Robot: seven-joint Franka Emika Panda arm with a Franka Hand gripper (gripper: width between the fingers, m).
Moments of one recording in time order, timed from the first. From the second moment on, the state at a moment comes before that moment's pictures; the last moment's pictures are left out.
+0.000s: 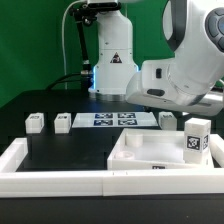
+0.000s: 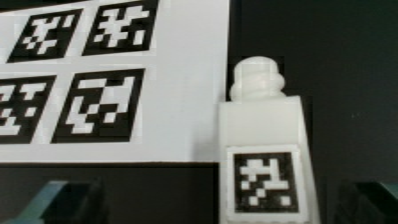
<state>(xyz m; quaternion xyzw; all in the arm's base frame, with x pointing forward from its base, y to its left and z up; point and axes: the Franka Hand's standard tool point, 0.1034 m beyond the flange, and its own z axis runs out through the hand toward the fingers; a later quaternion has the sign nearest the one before) 0.380 0.090 0.030 0.91 -0.02 -0.40 0.09</state>
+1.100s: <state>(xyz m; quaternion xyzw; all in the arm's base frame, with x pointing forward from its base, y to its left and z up) 0.385 0.088 0.022 0.92 -0.06 -0.39 0.03</state>
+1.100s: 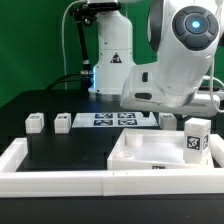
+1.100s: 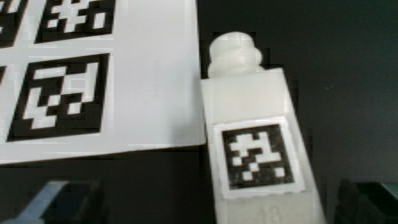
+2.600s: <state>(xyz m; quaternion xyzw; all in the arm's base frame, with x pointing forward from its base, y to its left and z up) 0.380 0.085 0.022 0.94 -0.04 -0.34 -0.02</state>
